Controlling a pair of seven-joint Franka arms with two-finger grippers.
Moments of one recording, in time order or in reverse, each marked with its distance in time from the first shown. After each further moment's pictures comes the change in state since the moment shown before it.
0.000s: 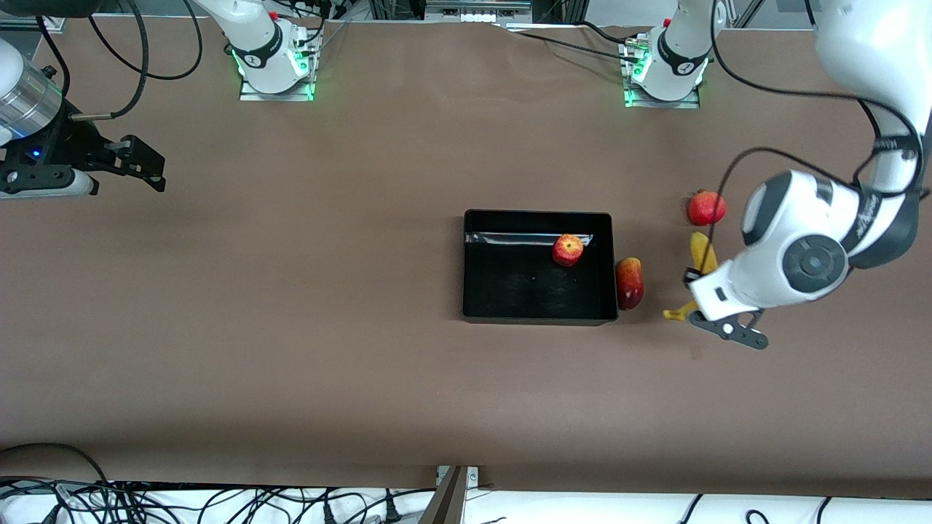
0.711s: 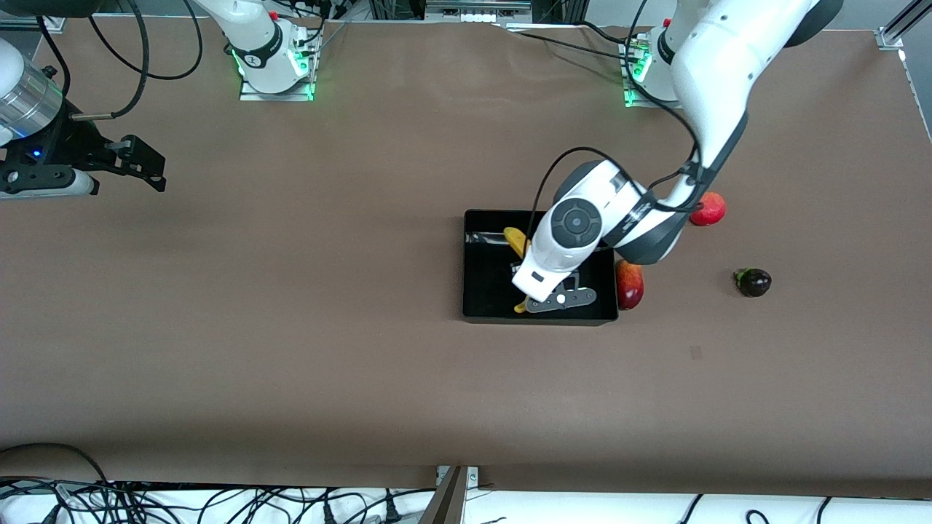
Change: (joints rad) left arm -0.347 0.221 0.007 0.011 -0.053 0.287 -0.836; right arm 0.000 0.000 0.000 0.000 0.000 -0.001 0.000
